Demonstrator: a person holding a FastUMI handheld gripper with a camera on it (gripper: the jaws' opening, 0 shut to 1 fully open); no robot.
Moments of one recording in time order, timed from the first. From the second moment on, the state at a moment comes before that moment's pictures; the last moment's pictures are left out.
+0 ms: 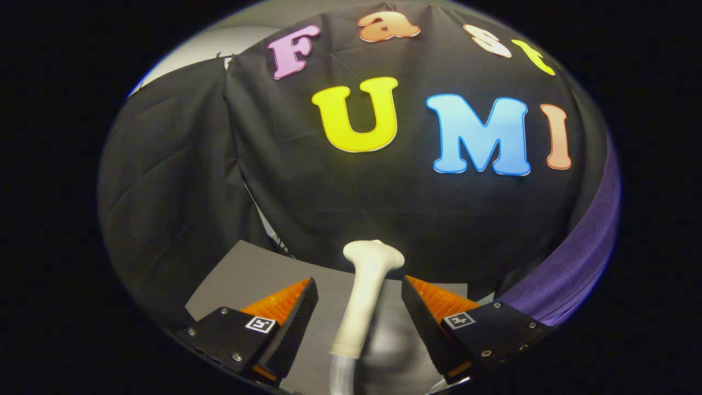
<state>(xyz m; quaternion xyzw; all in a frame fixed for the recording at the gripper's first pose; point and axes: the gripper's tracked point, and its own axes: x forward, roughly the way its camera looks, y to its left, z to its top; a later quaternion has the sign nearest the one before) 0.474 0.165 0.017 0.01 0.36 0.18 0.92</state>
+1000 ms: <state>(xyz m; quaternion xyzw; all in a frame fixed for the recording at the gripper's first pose) 0.471 0.192 -0.061 0.10 0.49 0.23 0.83</state>
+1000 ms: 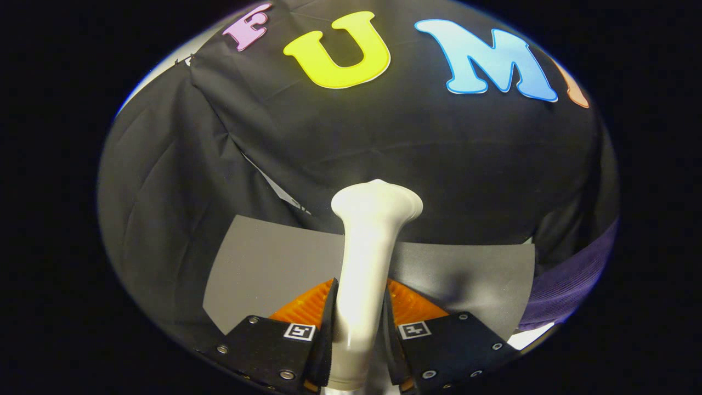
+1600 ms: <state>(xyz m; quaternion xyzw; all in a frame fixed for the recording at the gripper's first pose) 0.368 0.169 0.054 0.08 0.29 0.27 0.92</state>
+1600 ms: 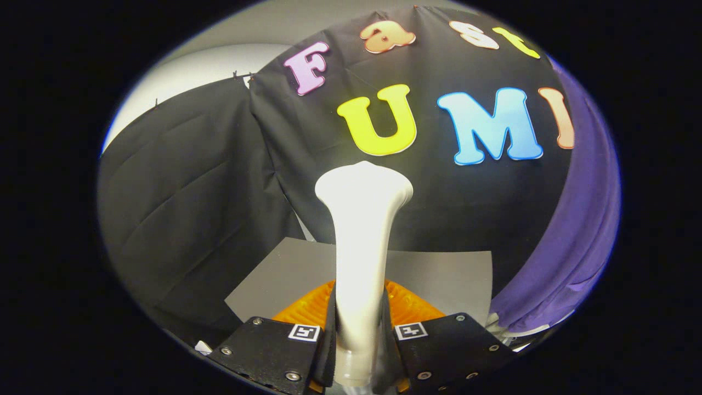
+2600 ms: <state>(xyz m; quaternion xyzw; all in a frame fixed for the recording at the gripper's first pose) 0.191 0.038 0.093 0.09 0.18 0.21 0.96</state>
